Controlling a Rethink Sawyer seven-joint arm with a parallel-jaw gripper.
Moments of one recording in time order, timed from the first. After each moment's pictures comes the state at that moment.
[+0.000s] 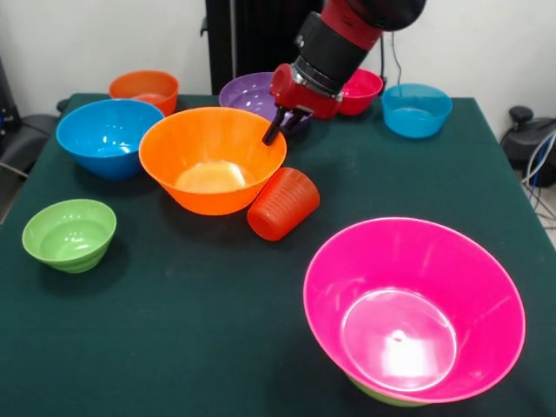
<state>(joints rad) -0.49 -0.54 0.87 2.04 -1.62 1.22 2.80</state>
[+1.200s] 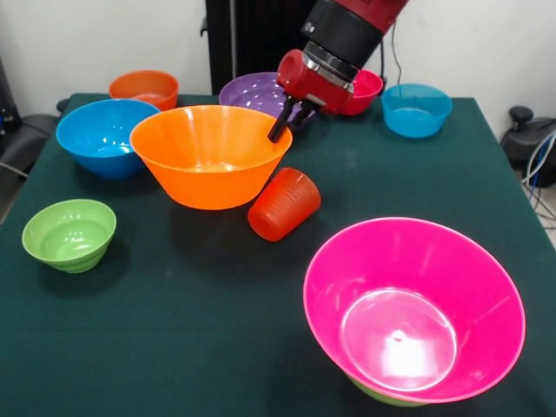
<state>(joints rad) -0.39 -0.68 0.79 2.01 -1.62 1.14 2.80</state>
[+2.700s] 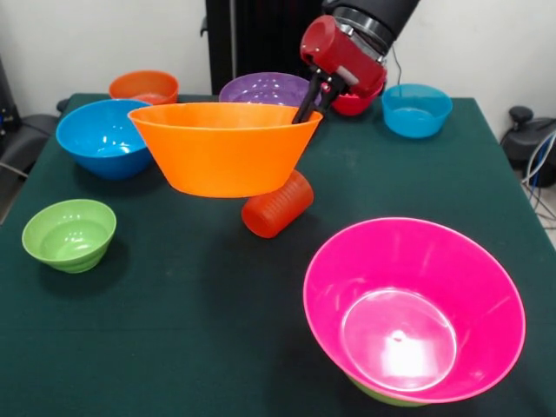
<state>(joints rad) -0.28 -0.84 0.73 1.95 -1.65 1.05 2.80</state>
